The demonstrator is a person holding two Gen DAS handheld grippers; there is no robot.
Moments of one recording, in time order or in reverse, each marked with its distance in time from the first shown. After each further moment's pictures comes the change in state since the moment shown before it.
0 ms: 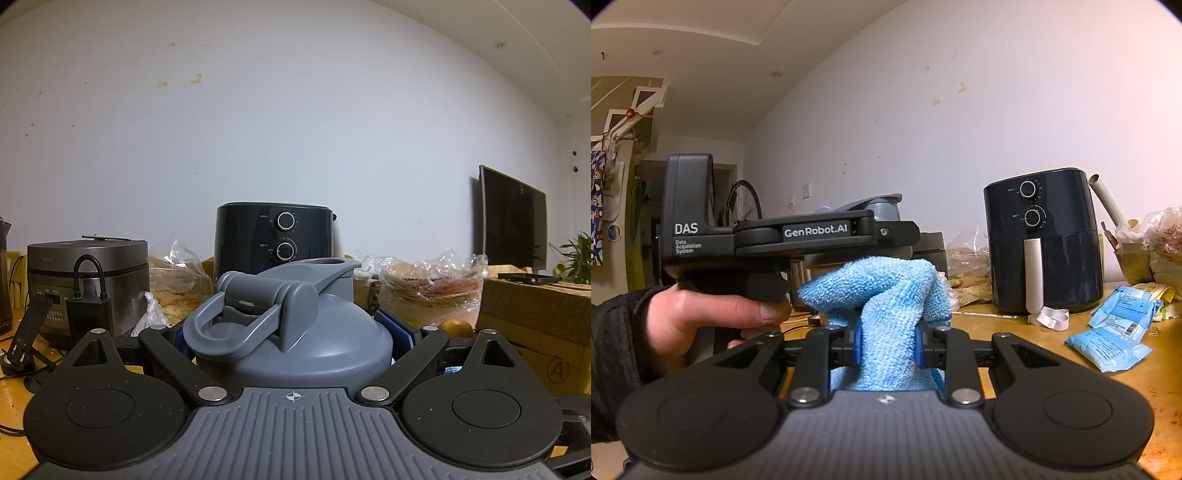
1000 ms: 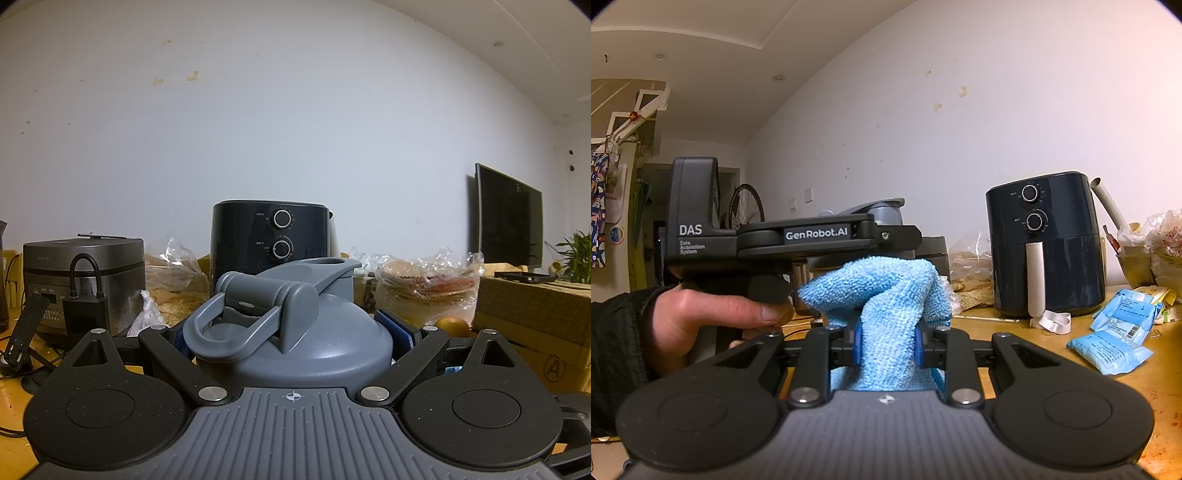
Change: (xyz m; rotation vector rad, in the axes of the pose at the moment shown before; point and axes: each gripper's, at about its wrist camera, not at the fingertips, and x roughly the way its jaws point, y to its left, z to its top) left arm 0.001 0.004 0.002 0.001 0.007 -0.018; right arm -0.002 -0.001 -0.001 0.000 -0.013 0.010
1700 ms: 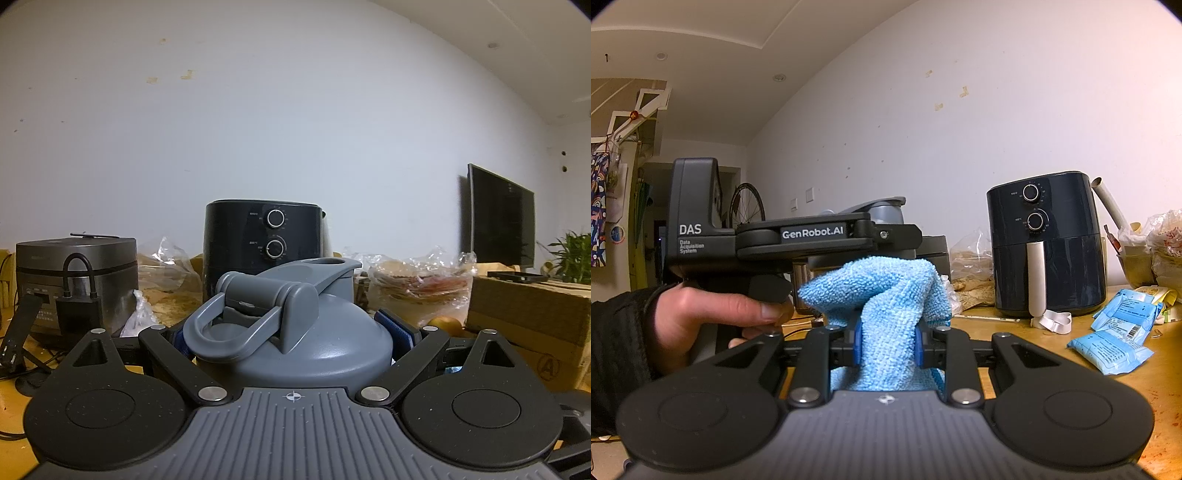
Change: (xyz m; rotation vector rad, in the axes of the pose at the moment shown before) left arm 0.000 0.003 -0.001 0.000 0.002 -0.032; right arm -0.004 0.001 -0.001 0.000 -0.002 0.002
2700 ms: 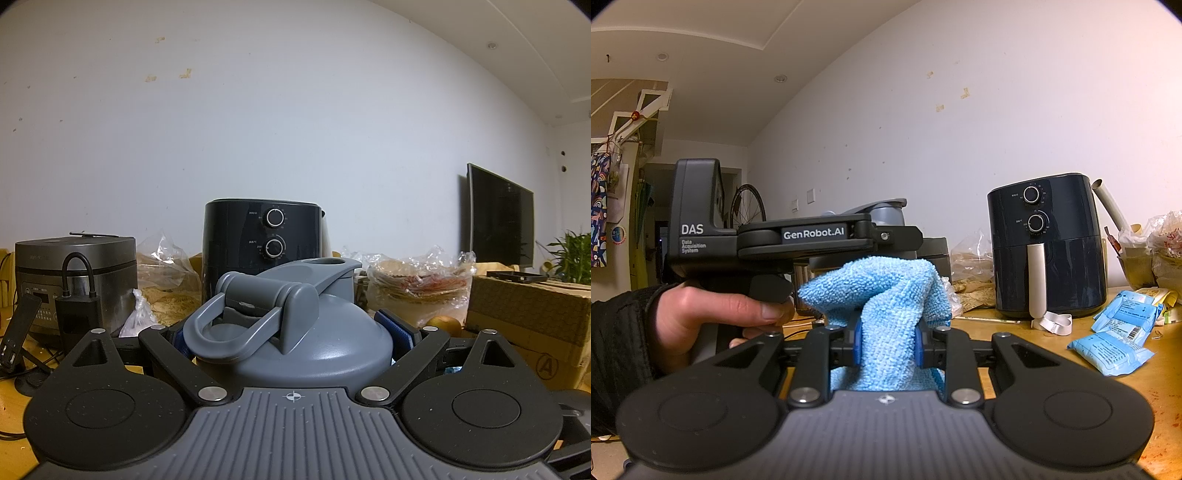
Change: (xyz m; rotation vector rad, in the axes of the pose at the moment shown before) left arm 0.000 -0.001 0.000 -0.002 0.004 -0.001; right arm 0.003 0.000 0.001 -0.002 -0.002 0.001
